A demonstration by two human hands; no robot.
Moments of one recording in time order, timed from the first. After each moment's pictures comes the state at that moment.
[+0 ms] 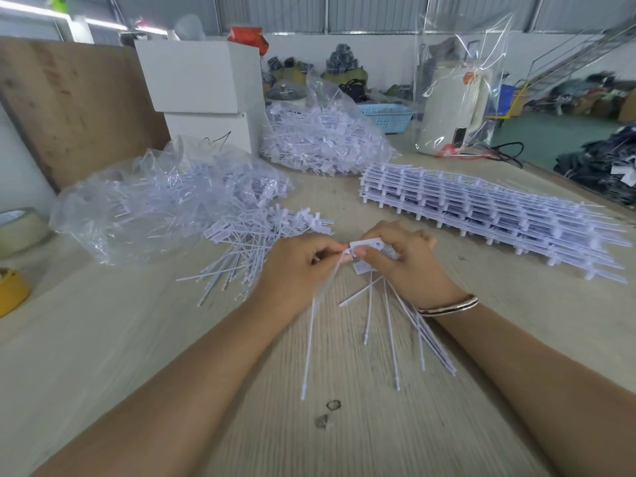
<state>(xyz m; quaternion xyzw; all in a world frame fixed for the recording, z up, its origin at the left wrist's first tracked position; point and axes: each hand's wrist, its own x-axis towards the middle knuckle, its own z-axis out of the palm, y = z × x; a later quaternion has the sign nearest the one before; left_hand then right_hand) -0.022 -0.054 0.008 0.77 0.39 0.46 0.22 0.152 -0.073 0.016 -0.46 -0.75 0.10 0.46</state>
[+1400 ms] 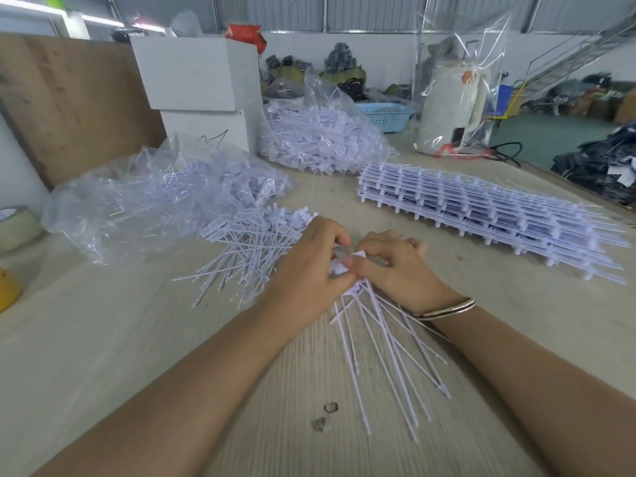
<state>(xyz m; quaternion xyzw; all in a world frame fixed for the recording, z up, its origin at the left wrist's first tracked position) -0.010 -0.067 0.011 0.83 0.38 0.40 0.12 0.145 -0.076 0.016 -0.54 -0.75 0.14 0.37</state>
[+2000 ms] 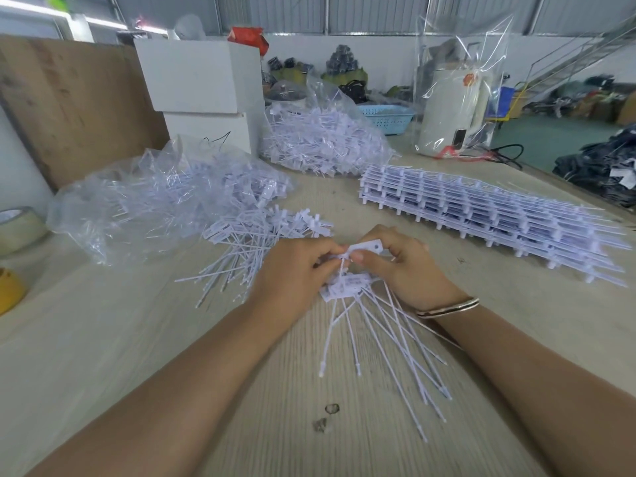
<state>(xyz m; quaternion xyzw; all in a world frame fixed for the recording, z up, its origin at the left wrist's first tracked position) -0.023 -0.056 0.010 0.79 0.42 0.41 0.15 0.150 -0.074 0.018 -0.47 -0.72 0.19 0.47</state>
